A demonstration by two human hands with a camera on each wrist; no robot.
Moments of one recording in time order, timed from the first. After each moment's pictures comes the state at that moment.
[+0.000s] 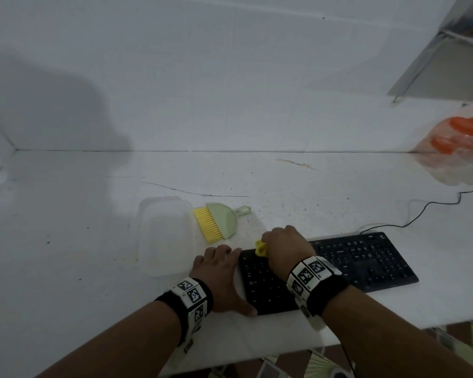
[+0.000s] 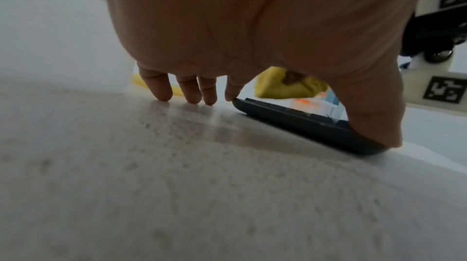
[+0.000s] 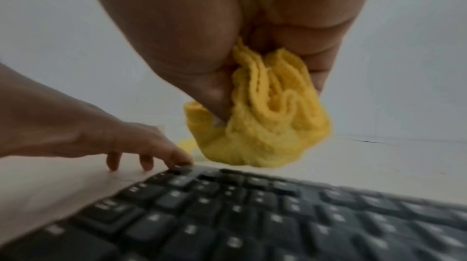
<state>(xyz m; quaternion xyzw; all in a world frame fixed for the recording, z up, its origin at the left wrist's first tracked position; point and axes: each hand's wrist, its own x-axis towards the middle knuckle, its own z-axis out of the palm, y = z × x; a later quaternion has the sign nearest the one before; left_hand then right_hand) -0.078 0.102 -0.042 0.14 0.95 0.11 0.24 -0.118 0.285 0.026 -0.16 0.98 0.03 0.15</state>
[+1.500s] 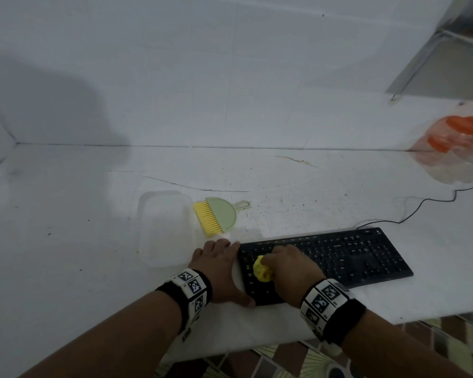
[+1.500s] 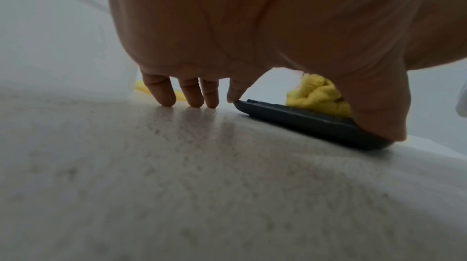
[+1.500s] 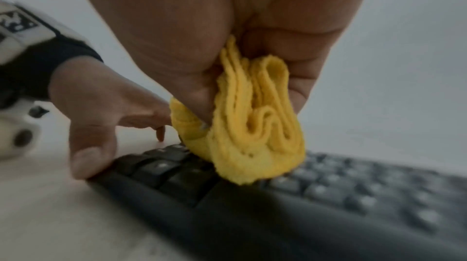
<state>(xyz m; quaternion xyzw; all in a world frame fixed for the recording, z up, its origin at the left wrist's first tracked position) -0.076 0.101 -0.042 0.15 0.96 0.10 0.24 -0.062 0.299 0.024 -0.18 0.97 -0.01 0.18</state>
